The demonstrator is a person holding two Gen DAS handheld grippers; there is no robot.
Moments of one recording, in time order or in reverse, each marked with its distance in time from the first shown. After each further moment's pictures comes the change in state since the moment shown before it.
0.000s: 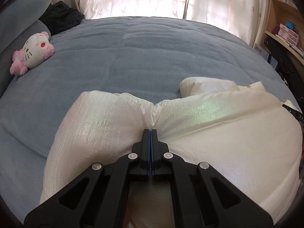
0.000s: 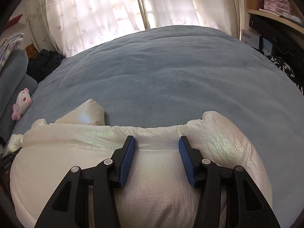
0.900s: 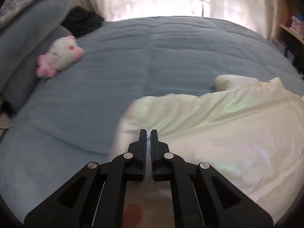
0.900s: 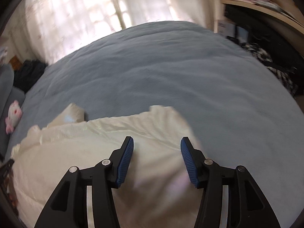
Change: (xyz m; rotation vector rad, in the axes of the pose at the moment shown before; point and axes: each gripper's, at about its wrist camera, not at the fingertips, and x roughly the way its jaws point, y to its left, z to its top) left arm -0.038 0.034 0.002 0.035 0.015 0.219; right arm -0.067 -0.041 -0.009 0.123 0.039 -0.137
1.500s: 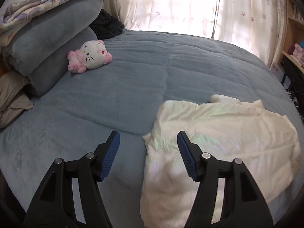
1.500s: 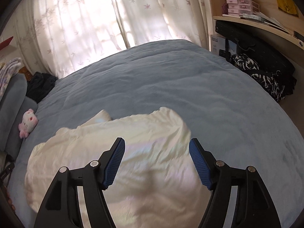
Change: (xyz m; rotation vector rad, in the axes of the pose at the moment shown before) left arm -0.139 0.061 -0.026 -0.149 -0.058 -0.036; right arm -0.154 0.016 -0.048 0.005 -0.108 0.039
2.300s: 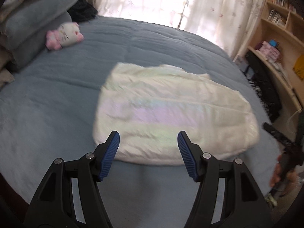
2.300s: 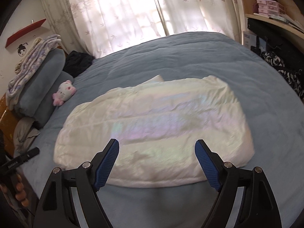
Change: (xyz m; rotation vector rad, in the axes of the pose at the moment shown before) left arm -0.117 -0.031 -0.096 -0.038 0.115 -0.313; right arm -0.115 0.084 -0.112 -0.108 0.076 0.243
